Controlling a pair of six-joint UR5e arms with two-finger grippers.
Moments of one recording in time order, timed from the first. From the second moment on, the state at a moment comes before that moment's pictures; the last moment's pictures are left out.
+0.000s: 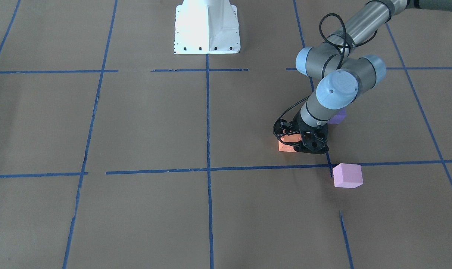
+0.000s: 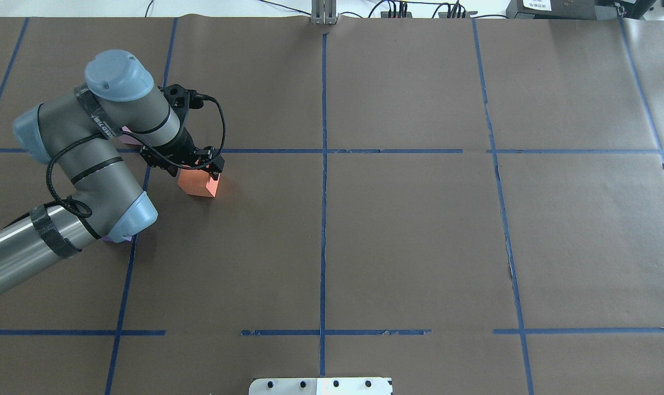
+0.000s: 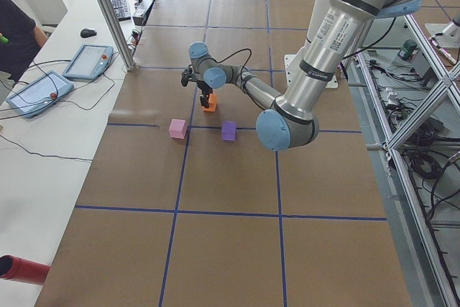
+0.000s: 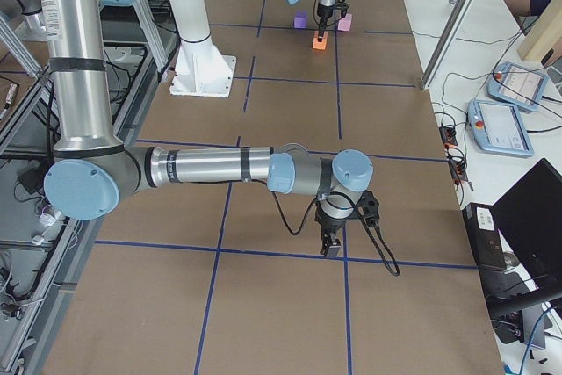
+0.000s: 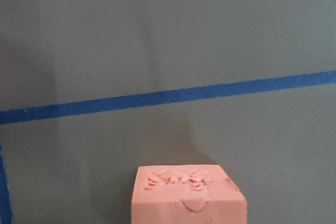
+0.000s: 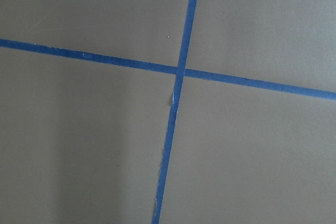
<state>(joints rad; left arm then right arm) -0.77 -2.10 -1.49 -1.79 -2.16 -0.87 1.53 -1.51 1.59 -1.72 2.29 -0.16</state>
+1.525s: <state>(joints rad) -0.96 -1.99 -1.69 -1.62 -2.15 -0.69 1.52 -1.51 1.59 -1.72 2.29 -0.16</state>
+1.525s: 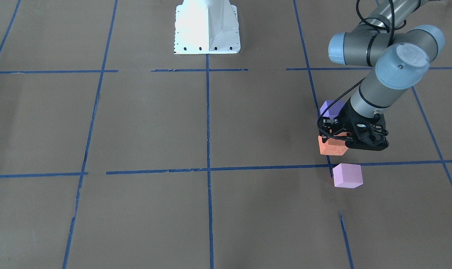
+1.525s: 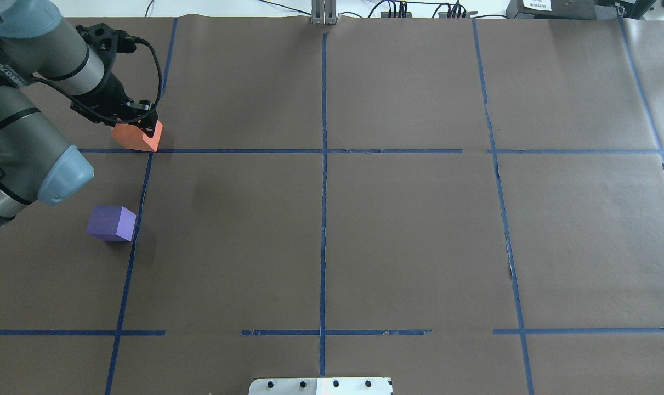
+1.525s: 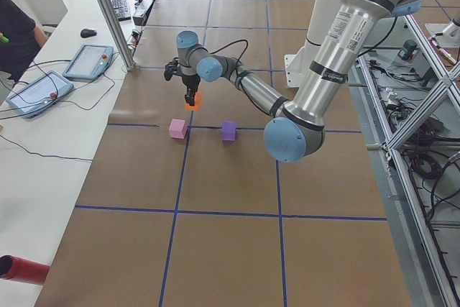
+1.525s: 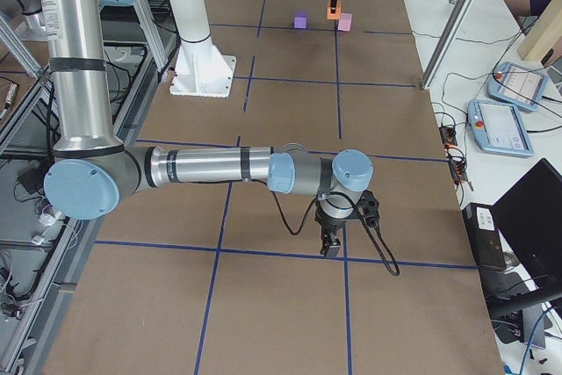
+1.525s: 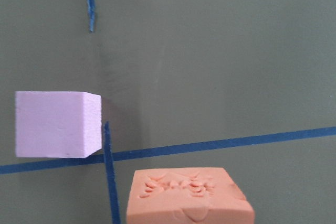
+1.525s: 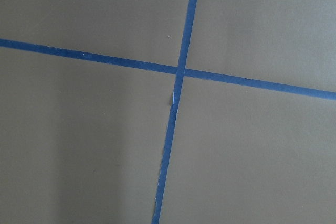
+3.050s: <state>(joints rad) -0.96 -1.91 -1.53 -1.75 -2.27 -0.66 1.52 -1.51 1.59 -1.72 2.29 -0.16</state>
